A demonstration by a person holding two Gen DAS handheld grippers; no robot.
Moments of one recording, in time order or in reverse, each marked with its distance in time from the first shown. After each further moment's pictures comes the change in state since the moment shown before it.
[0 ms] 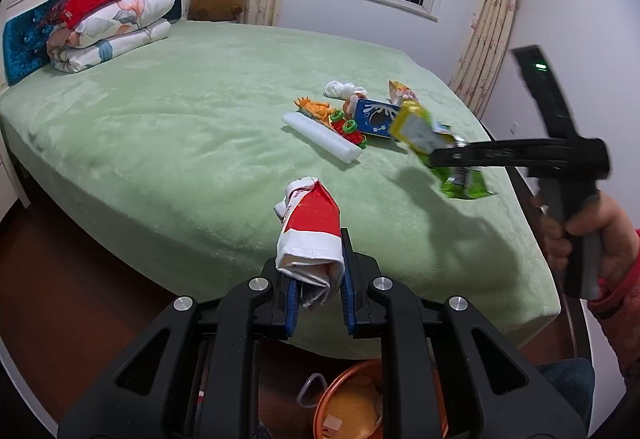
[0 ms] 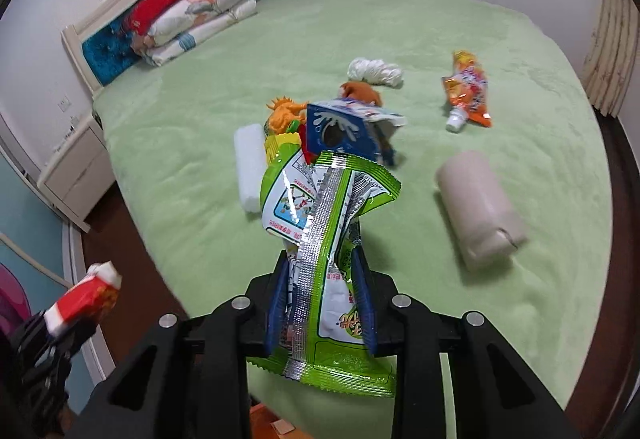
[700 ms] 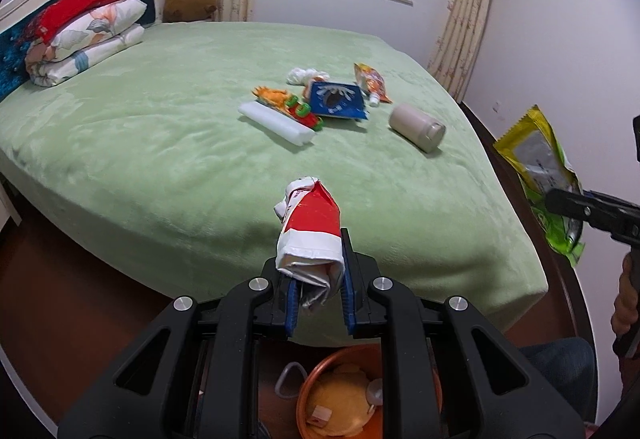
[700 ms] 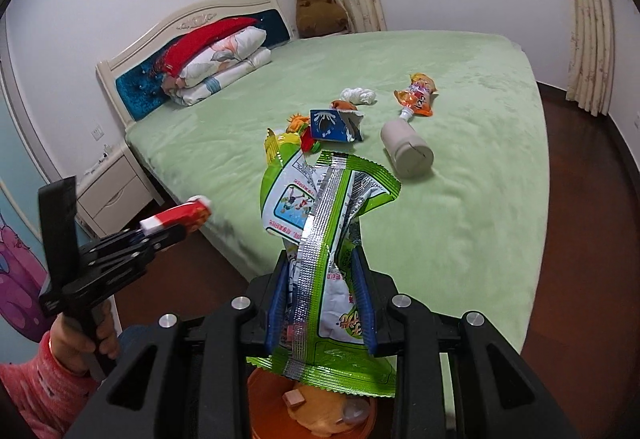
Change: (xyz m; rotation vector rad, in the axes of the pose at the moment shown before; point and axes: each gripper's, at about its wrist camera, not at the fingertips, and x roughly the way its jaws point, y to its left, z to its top) left arm 0.004 -0.044 -0.014 0.080 0.045 -0.049; right arm -0.132 -0.020 -0.127 0.036 -0.181 0.071
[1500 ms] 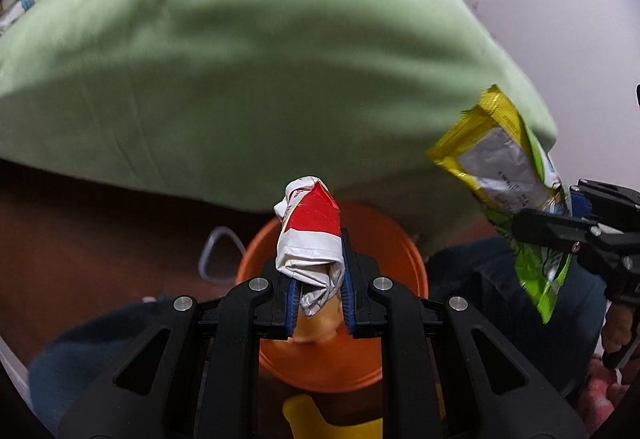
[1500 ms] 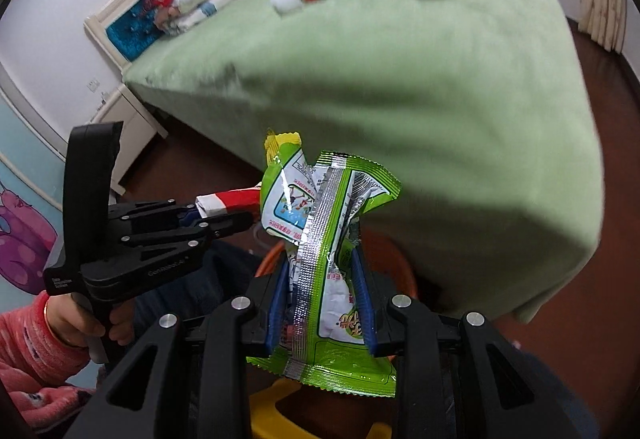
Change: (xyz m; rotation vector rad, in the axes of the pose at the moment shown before) left arm 0.066 -0.049 -0.121 0.037 0.416 -0.102; right arm 0.051 0.009 -0.134 0.069 0.306 0.039
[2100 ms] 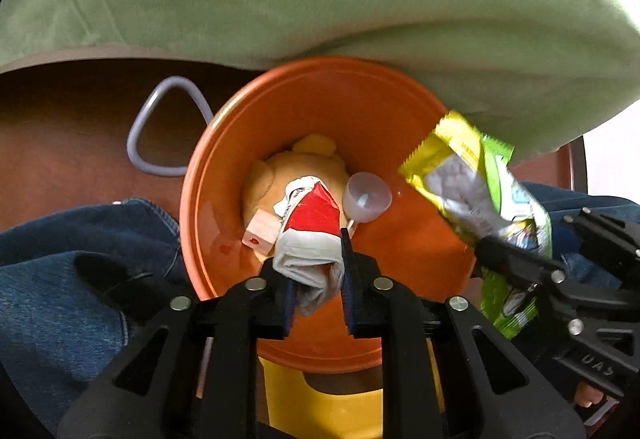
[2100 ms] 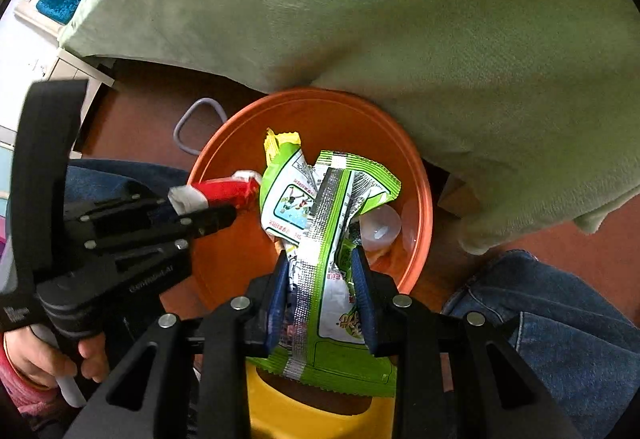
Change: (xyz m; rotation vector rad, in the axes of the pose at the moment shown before) left arm 0.104 0.008 -0.051 -0.138 0.325 0.033; right arm 0.116 -0.023 -0.054 0.124 0.299 -0.101
